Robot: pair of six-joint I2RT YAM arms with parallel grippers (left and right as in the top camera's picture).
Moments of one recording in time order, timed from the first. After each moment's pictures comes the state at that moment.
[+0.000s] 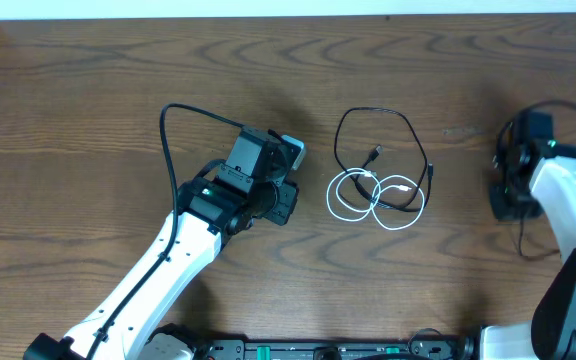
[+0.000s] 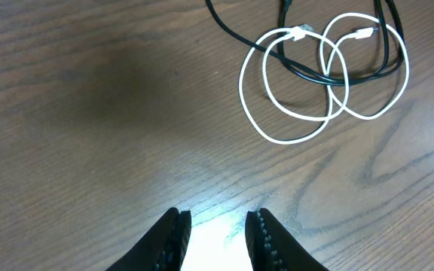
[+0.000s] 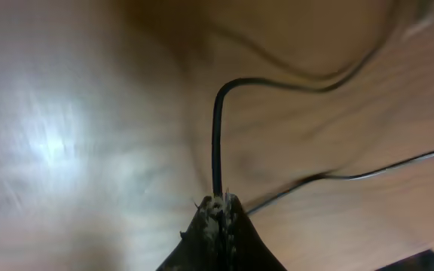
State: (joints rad) left arm -0.51 1.33 0.98 -0.67 0.17 -0.07; right arm -0.17 1.61 1.05 -0.93 0.35 -0.18
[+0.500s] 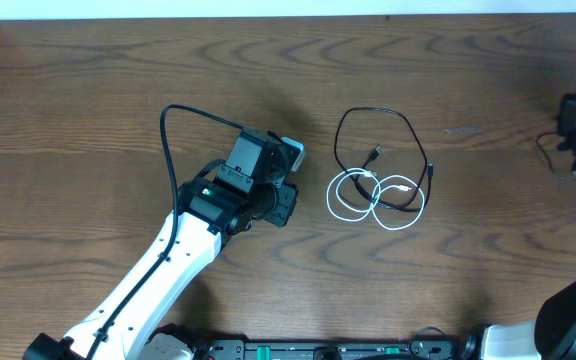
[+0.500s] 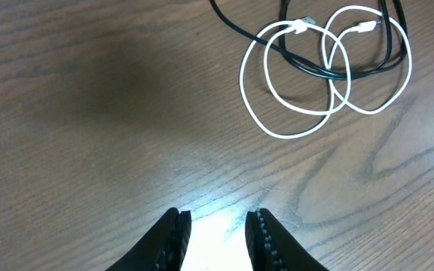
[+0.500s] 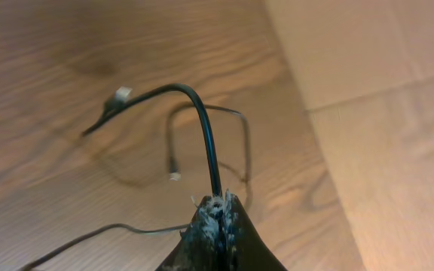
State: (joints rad) left arm -0.51 1.33 0.98 -0.69 0.17 -0.07; right arm -0.29 1.61 1.39 -0.67 0.54 -0.15
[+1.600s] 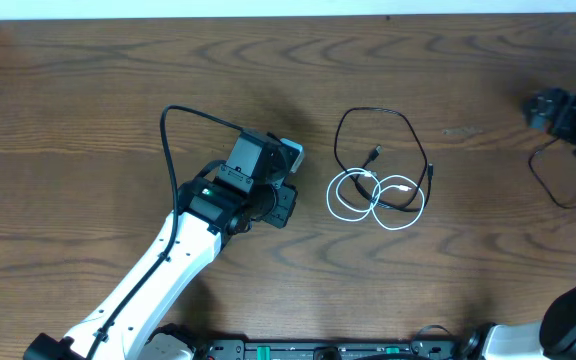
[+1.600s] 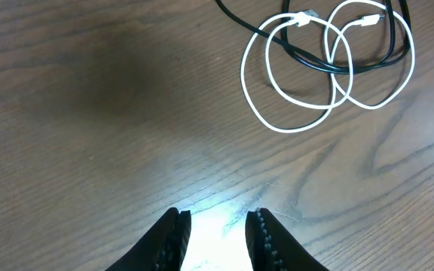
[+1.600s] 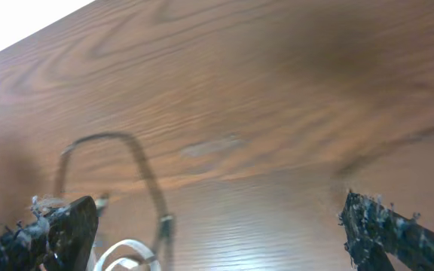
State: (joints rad) left arm -0.51 1.33 0.98 -0.71 0.17 -0.08; right arm -0.46 1.61 1.37 -0.75 -0.49 -0.01
